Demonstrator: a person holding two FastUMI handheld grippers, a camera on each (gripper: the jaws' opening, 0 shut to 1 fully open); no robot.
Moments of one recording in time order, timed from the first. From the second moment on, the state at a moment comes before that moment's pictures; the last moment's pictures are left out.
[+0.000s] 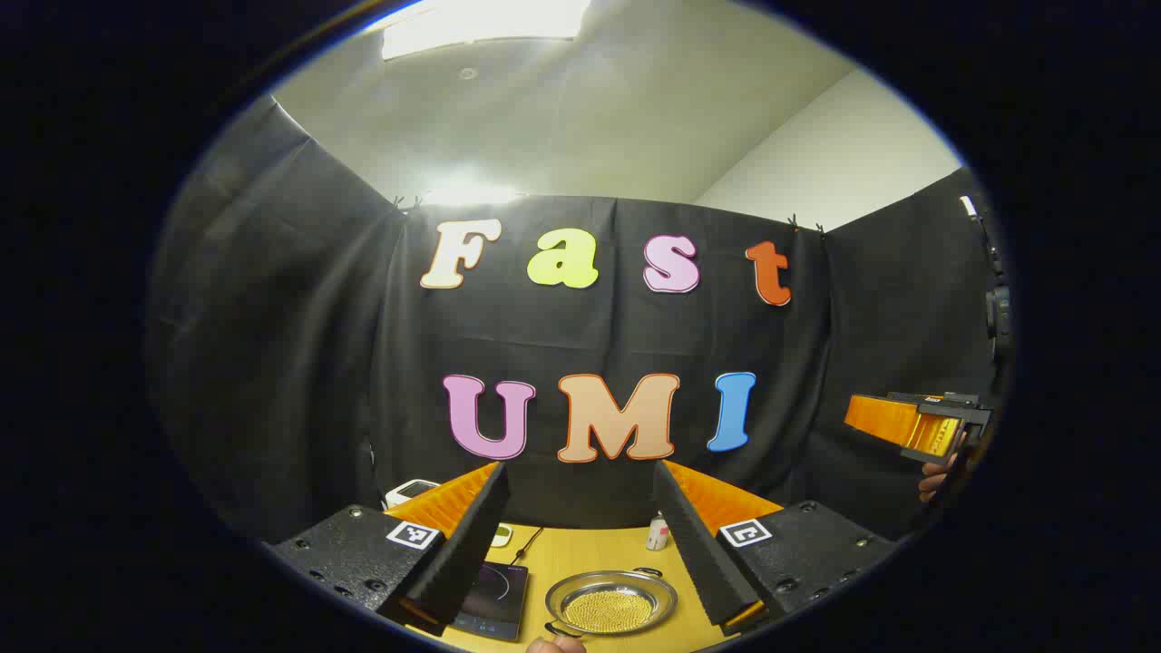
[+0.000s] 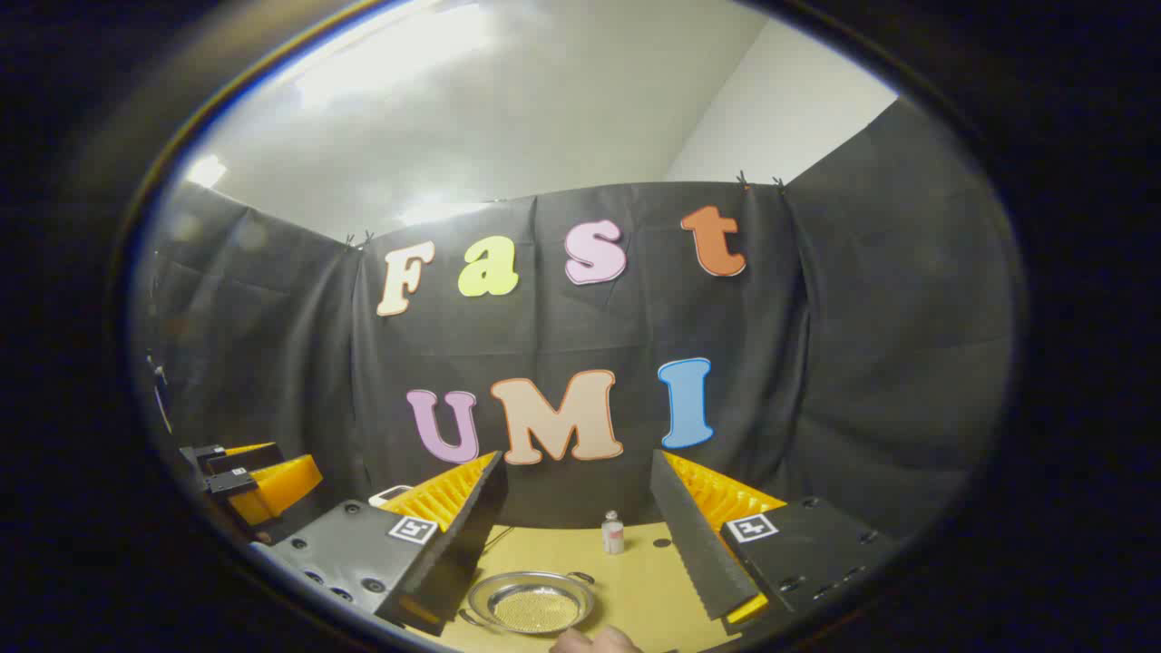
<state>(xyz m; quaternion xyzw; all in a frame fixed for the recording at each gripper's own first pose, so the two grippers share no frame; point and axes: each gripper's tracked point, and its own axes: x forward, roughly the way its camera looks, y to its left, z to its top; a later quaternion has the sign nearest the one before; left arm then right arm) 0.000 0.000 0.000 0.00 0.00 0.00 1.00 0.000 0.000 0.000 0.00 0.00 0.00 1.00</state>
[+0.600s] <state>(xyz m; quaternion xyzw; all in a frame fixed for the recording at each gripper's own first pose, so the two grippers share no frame) -0.001 0.010 -0.008 0.01 0.01 0.02 1.00 0.009 0.001 -0.012 -0.01 0.00 0.01 1.00</state>
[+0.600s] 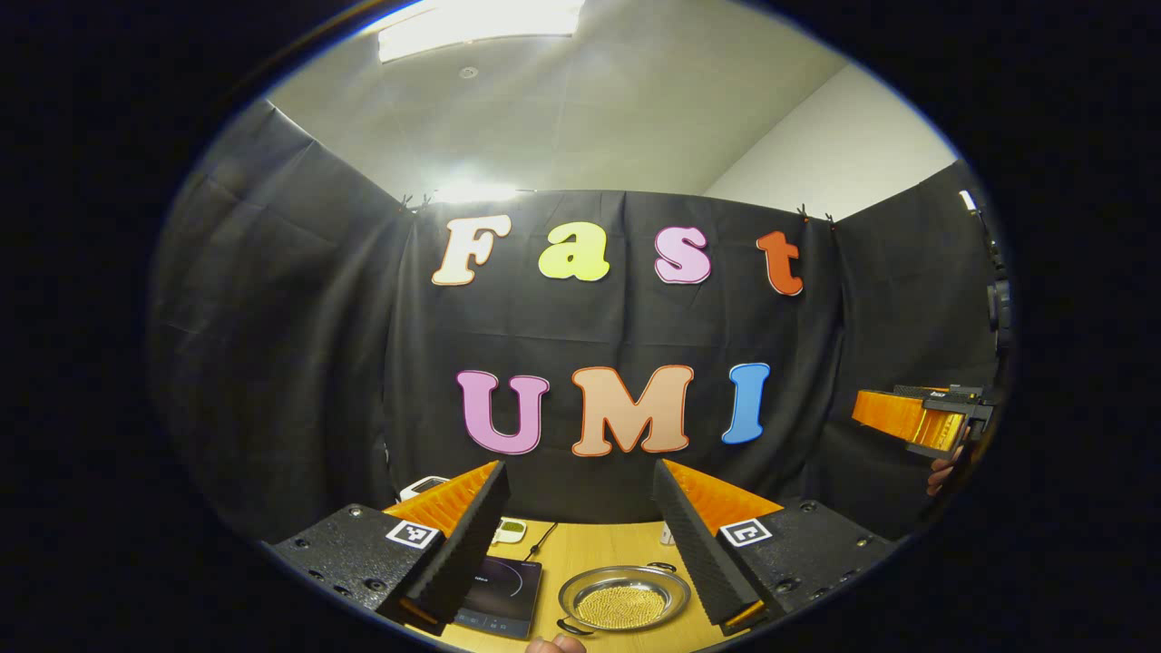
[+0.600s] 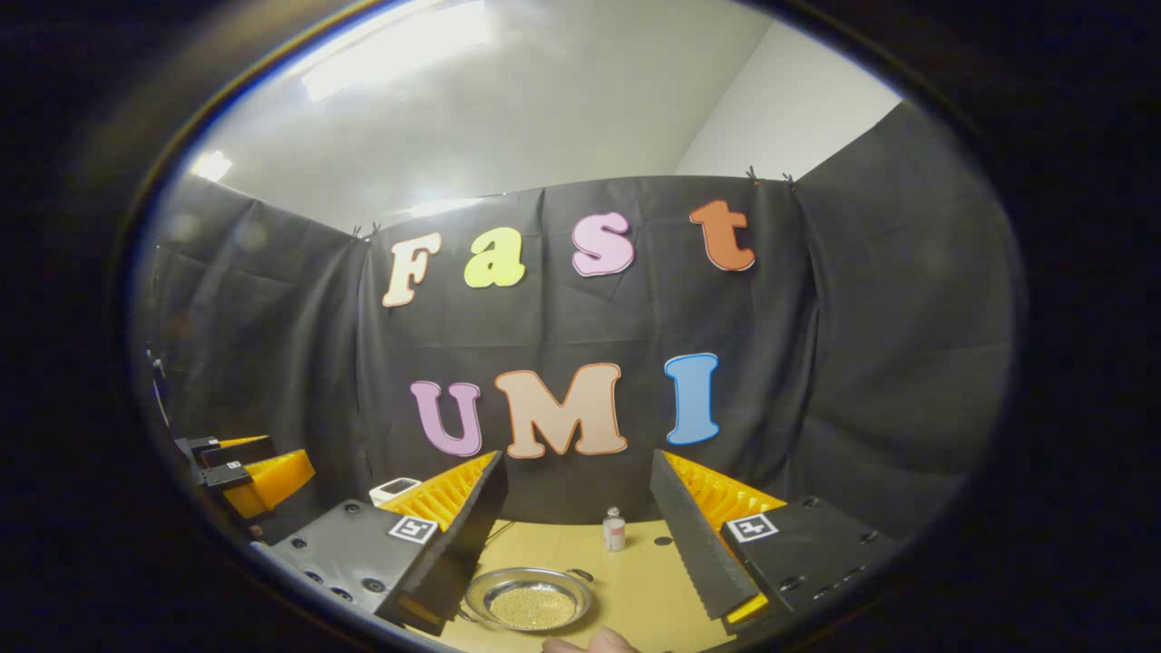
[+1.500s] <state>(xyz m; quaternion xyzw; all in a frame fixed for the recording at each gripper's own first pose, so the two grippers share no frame) -0.015 0.066 -0.027 0.01 0.02 0.01 1.00 0.018 0.037 -0.066 -0.02 0.04 -0.01 1.00</state>
